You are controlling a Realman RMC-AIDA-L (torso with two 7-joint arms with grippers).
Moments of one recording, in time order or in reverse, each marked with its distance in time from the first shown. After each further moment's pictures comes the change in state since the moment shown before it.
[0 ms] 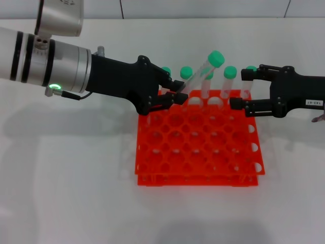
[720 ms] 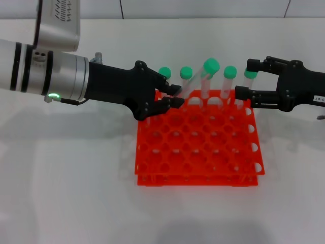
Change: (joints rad) left arm 0.018 -0.011 -0.027 -0.038 0.006 -0.018 0.110; right arm -0.036 -0.002 0.004 0.031 0.121 -0.037 -0.024
